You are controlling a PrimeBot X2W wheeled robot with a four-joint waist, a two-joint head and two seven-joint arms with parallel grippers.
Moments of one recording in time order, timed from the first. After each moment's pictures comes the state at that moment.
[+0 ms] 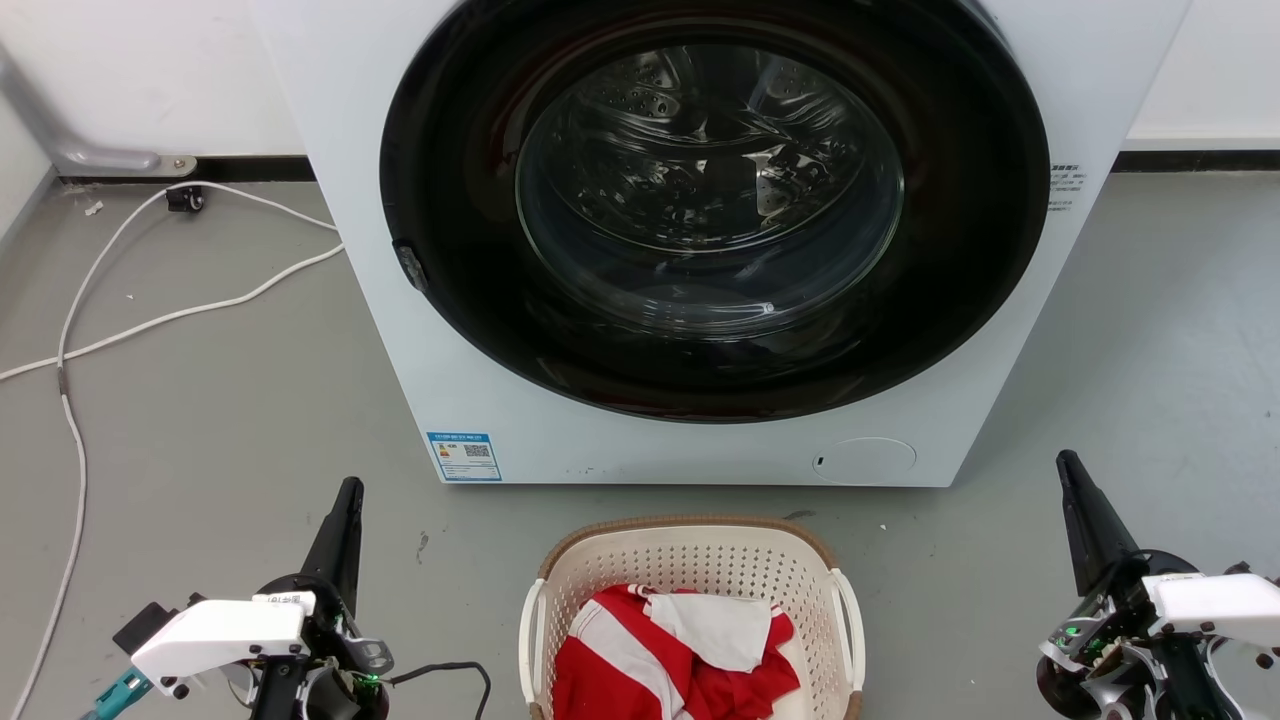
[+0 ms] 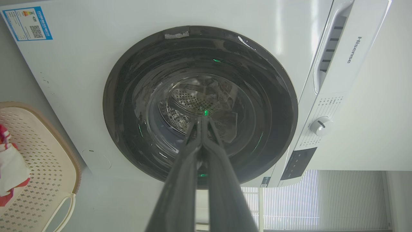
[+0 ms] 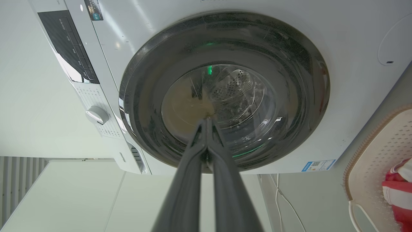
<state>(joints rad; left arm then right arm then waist) -0.10 0.06 0.10 0.25 -1.62 -0.13 0.10 -0.10 -0.06 -0.11 0.24 1.62 0.13 0.11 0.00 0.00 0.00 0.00</state>
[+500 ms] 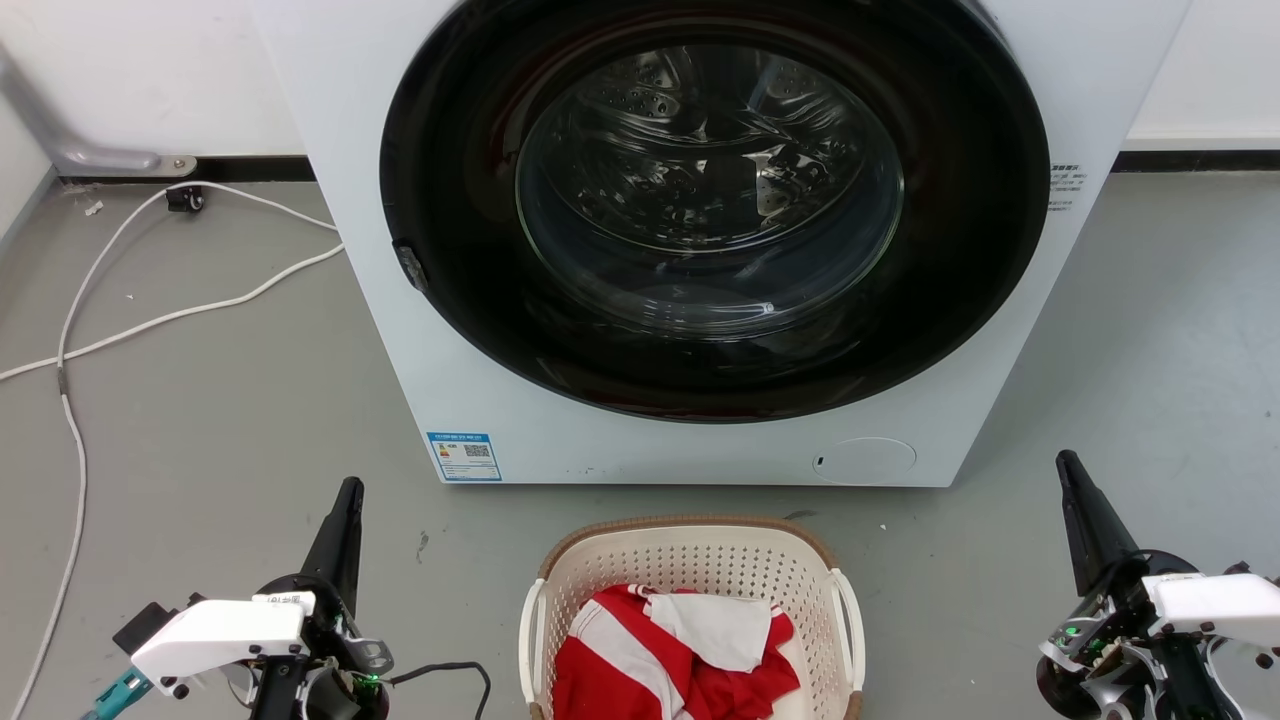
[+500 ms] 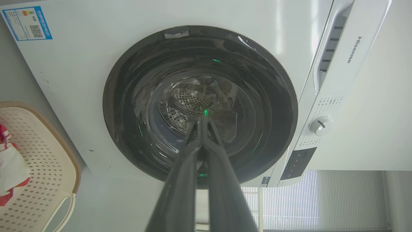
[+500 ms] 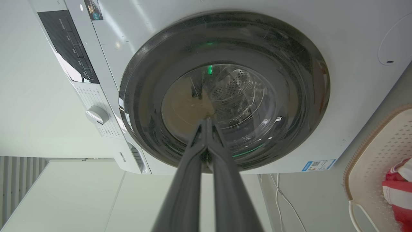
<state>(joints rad) -0.10 0.06 0.11 0.25 -1.62 -0.13 0.11 -0.10 -0.06 -0.11 0.24 1.62 0.13 0.11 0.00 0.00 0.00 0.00</state>
